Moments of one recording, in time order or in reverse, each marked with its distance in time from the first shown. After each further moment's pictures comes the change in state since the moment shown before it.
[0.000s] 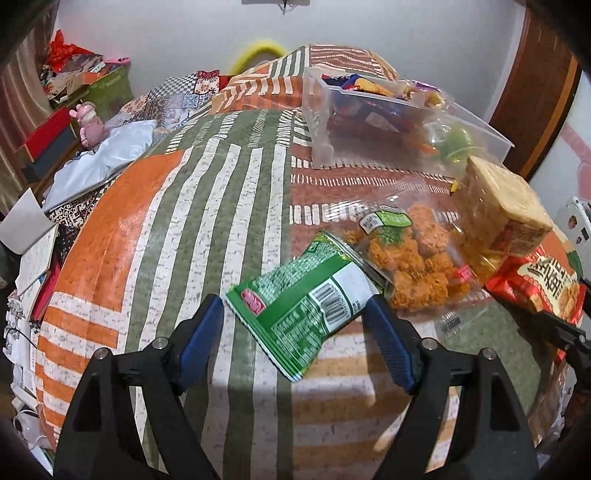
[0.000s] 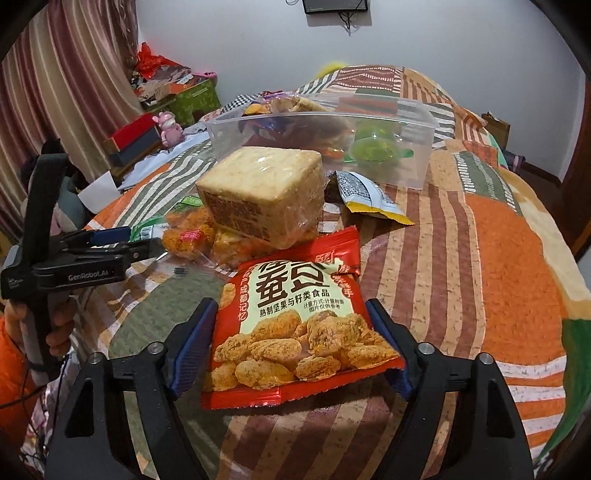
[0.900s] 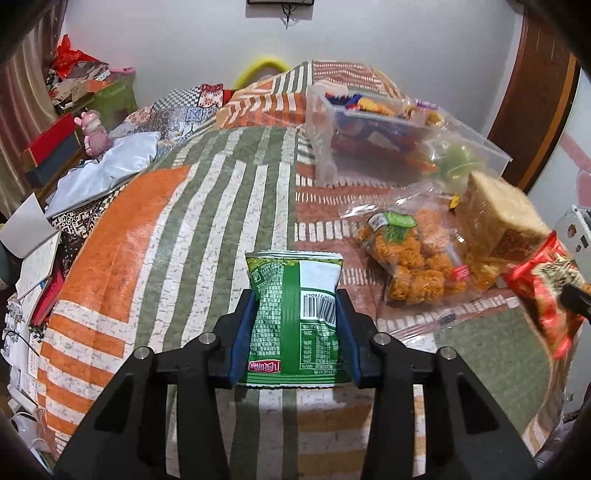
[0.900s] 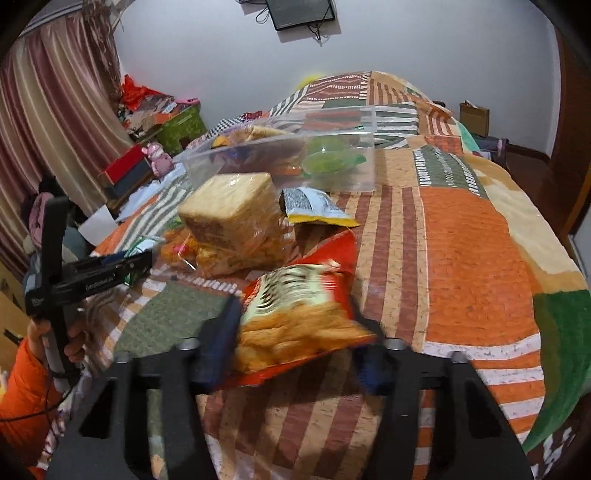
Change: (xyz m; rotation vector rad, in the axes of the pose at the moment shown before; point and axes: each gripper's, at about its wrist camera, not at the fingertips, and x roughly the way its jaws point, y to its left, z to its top) left arm -0.012 0.003 -0.001 -0.002 -0.074 -0.002; right arm -0.034 -0.040 -0.003 0.120 -0.061 0.022
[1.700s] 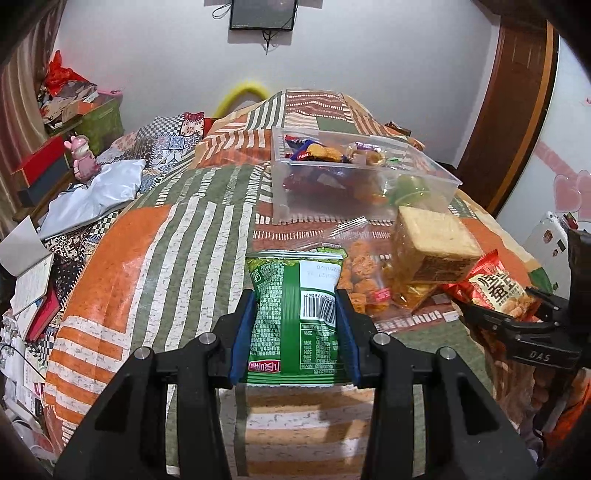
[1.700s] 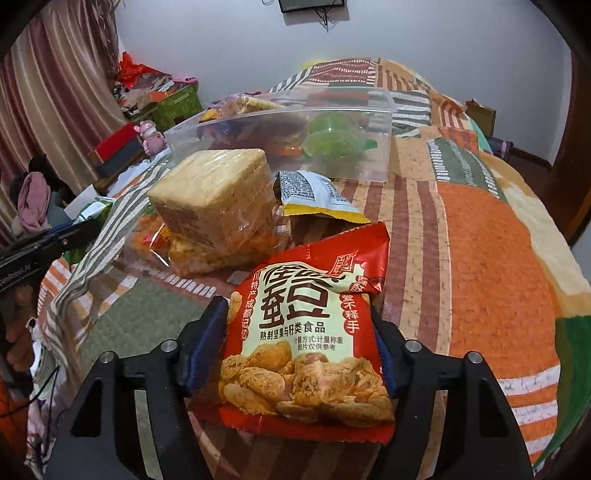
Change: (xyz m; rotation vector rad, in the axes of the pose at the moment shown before) left arm -0.044 -0.028 0.008 0.026 -0.087 -0.068; right arm 0.036 0.005 0.002 -0.065 0.058 -0.055
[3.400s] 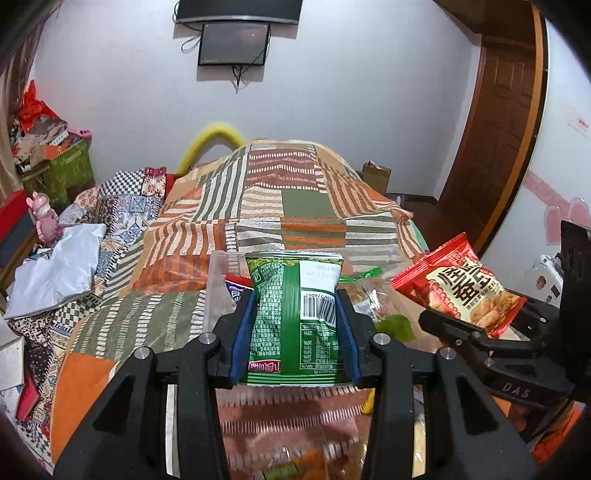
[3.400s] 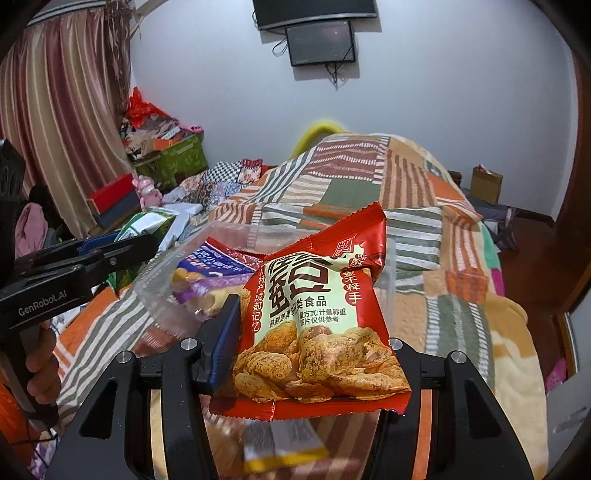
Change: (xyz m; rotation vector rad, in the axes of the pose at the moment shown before) left arm 0.071 -0.039 0.159 0.040 -0.121 -0.086; right arm 0.016 -0.013 0.144 -0.072 -0.192 0.000
